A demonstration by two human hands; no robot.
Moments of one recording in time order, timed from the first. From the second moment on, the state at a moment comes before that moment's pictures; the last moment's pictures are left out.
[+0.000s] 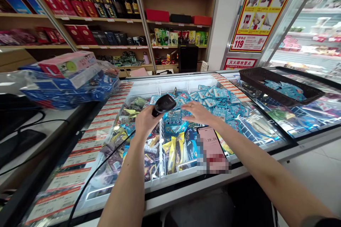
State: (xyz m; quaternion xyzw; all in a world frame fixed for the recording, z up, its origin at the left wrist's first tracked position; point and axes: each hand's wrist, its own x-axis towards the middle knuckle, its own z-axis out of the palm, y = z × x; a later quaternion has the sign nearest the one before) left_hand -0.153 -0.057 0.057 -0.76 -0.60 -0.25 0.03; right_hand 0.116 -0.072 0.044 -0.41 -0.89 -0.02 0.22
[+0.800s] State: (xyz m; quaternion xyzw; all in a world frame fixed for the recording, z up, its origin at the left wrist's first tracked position) left_hand -0.146 -0.064 0.058 -0.78 -0.57 -0.26 0.02; right_hand 0.185 -0.099 0.015 -0.48 -0.58 0.30 0.58
